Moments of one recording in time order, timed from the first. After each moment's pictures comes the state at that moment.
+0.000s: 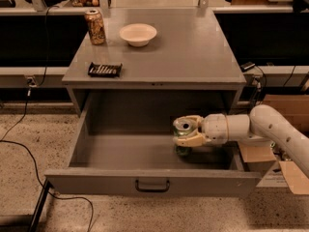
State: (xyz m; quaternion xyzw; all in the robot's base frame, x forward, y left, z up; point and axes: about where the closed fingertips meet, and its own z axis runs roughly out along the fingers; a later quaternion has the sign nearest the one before) arm 0.561 -0.093 0.688 -0.51 0.58 0.42 0.47
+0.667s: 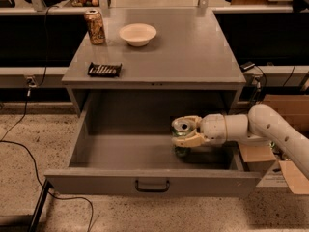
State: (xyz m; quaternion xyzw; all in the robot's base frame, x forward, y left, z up) arm 0.559 -0.088 0.687 -0.51 0.58 0.42 0.47
